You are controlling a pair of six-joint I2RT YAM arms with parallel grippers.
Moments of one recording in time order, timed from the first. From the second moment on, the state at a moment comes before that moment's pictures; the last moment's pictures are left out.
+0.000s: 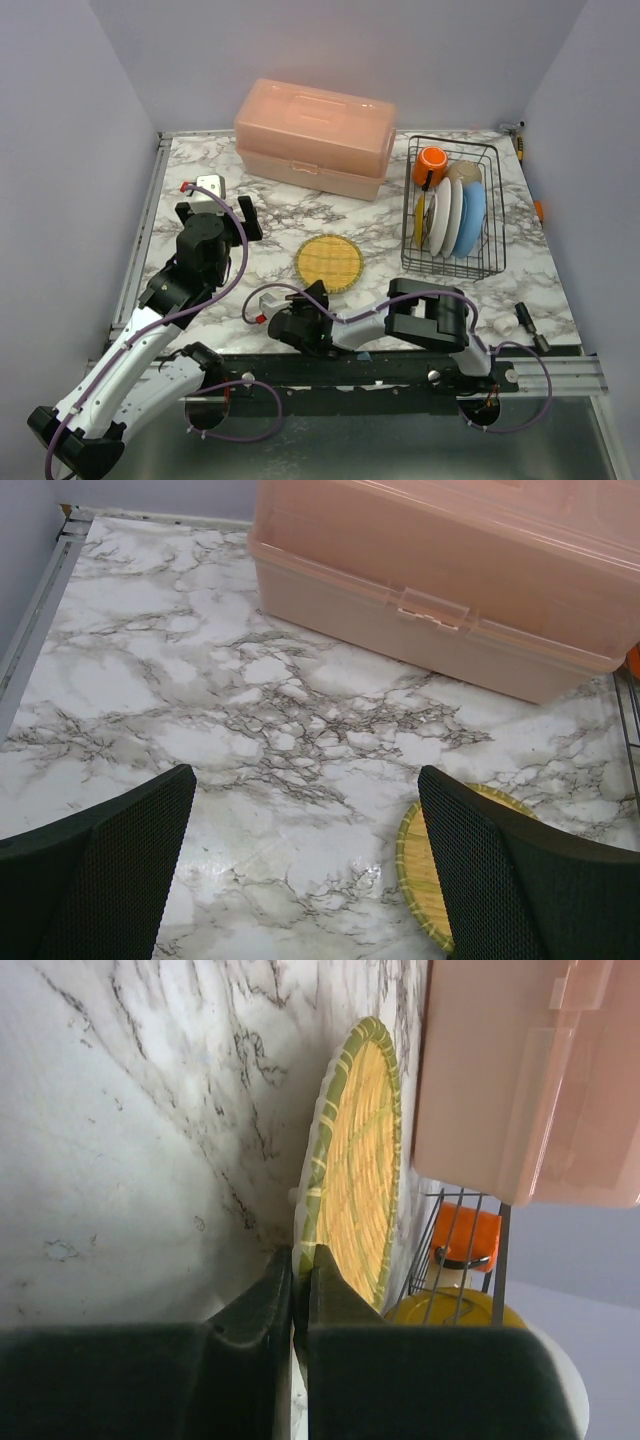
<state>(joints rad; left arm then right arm) -0.56 0.75 0.85 -0.34 -0.53 -0.27 1.40 2.10 1.04 0.23 1.08 -0.64</state>
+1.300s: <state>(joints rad) -0.56 0.74 0.83 -0.31 -0.50 -0.27 1.02 1.07 1.01 -0.02 0.38 0.09</state>
